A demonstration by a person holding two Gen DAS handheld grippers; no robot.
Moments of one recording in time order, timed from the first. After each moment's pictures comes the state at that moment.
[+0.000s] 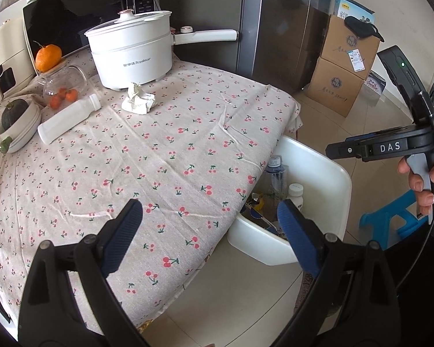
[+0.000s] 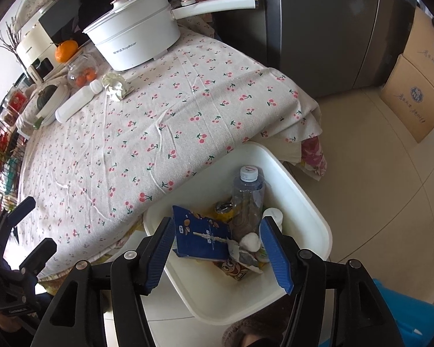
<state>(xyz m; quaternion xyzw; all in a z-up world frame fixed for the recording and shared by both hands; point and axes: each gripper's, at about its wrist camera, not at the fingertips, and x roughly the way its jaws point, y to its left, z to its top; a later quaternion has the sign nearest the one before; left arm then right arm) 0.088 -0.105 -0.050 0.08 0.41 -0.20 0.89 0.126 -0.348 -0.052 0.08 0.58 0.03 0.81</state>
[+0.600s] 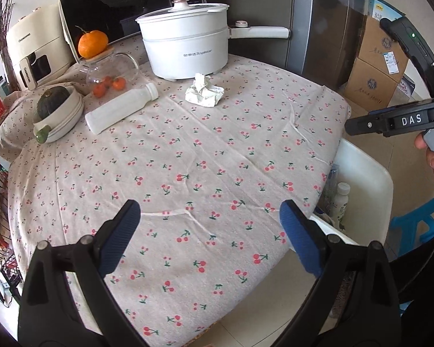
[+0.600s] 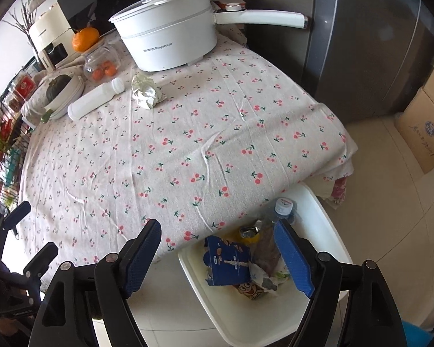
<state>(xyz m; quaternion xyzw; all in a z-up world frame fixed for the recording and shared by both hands) 0.125 -0.029 -0.047 0.10 0.42 -0.12 0.89 0.184 -0.274 -0.039 0.03 0.57 0.06 0.82</state>
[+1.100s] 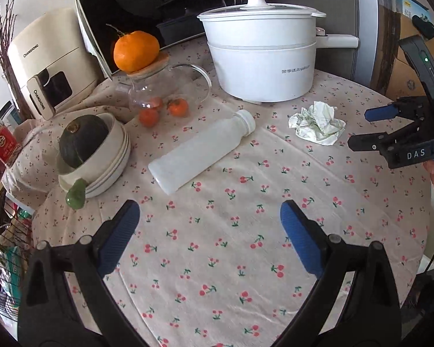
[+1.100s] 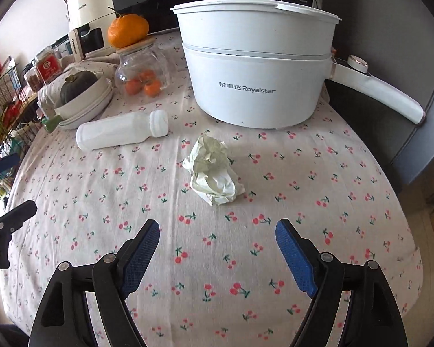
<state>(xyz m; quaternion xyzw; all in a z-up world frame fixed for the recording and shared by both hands) 0.287 0.061 -0.060 0.17 0.39 -0.09 0.90 0.331 -0.149 -0.092 -0.04 0.49 0.17 0.86</state>
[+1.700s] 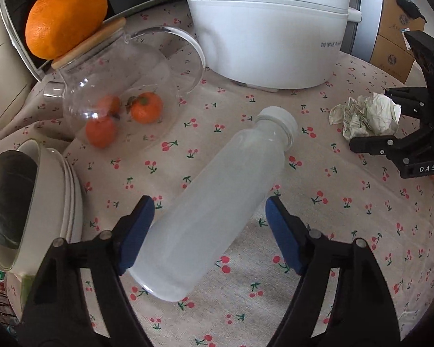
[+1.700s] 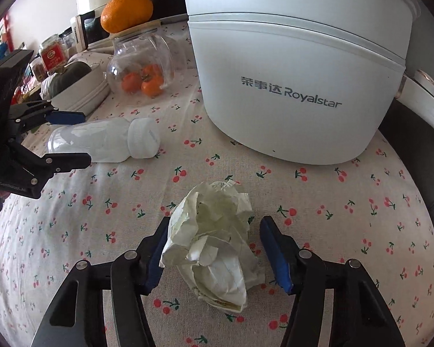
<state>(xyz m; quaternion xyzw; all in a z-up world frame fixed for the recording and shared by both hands) 0.400 0.071 -0.111 0.18 0.44 -0.19 0.86 0.397 -0.121 -0.144 -0.07 0.47 0.22 0.86</state>
